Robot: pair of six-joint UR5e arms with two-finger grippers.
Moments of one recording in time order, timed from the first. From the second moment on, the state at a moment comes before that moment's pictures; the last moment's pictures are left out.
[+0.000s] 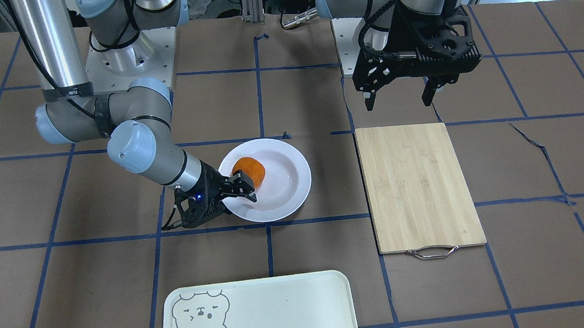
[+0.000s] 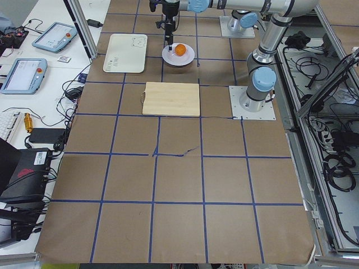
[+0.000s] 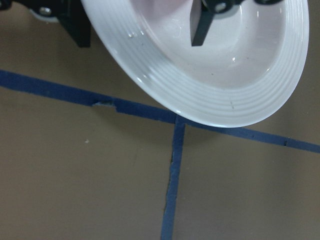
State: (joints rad) left arm -1.63 -1.55 -1.58 -1.50 1.61 -0.07; right arm 1.67 -1.16 2.03 -2.51 -1.06 -0.03
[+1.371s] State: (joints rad) left arm -1.62 -1.55 -1.58 -1.50 1.61 -0.07; right arm 1.66 -1.19 1.99 -2.55 -1.06 -0.04
